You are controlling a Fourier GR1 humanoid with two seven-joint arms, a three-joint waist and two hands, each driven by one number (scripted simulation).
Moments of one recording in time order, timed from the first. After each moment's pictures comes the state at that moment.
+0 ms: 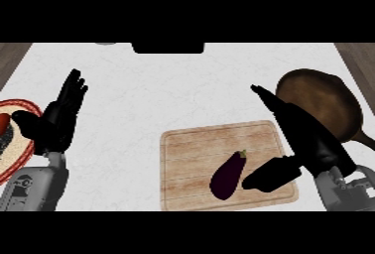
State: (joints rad) left arm -0.24 0.25 0.03 -1.46 0.07 0.12 0.07; right arm -0.48 -0.50 0.45 -1.94 0.14 0.10 1.09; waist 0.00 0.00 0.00
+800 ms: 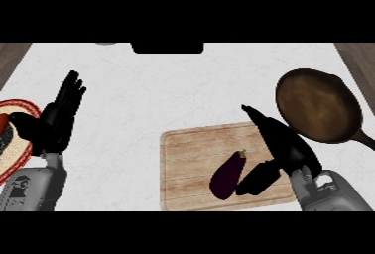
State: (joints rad) left arm -0.23 0.24 0.06 -1.44 0.07 0.09 0.06; right arm -0.37 -0.39 0.47 -1.82 0.21 0.17 1.04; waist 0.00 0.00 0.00
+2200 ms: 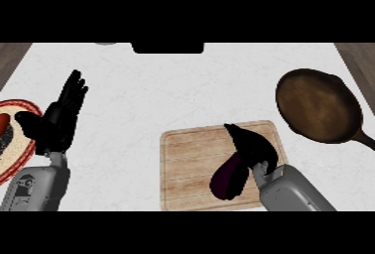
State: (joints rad) left arm -0.24 0.21 0.08 -1.44 0.02 0.08 0.07; right arm -0.39 -0.24 0.56 -1.52 0.36 0.33 1.00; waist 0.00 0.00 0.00
